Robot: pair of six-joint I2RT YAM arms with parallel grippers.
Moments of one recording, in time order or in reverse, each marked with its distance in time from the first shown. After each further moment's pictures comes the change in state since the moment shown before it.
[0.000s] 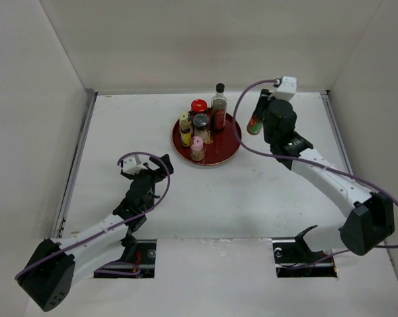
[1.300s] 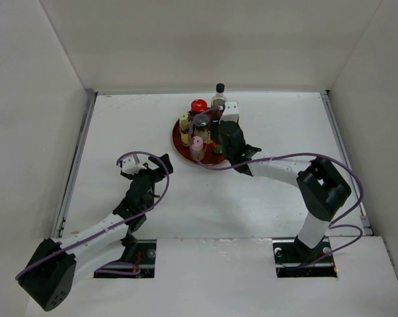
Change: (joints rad) left arm 0.016 0.013 0.000 0.000 0.008 -0.034; right arm 0.273 0.415 -0.008 0.227 0.002 0.012
